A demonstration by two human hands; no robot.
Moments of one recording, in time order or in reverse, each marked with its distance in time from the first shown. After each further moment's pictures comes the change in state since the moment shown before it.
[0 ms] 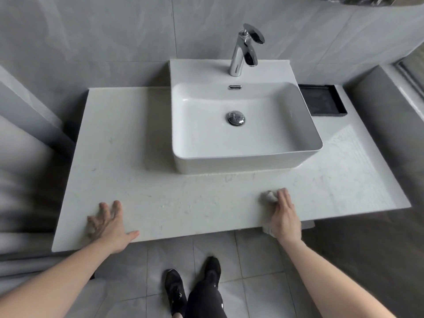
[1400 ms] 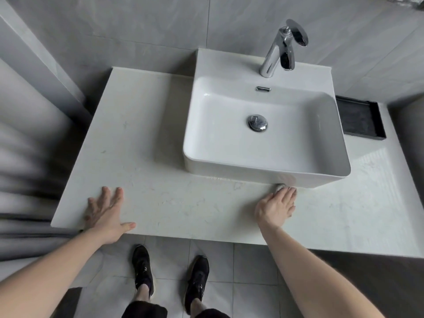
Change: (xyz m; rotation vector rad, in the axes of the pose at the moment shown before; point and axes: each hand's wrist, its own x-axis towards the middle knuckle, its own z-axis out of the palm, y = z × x) left_hand -0.006 0.000 -0.003 -0.077 -0.062 -0.053; right_hand 0.069 -0.087 0.037 0.049 0.051 0.268
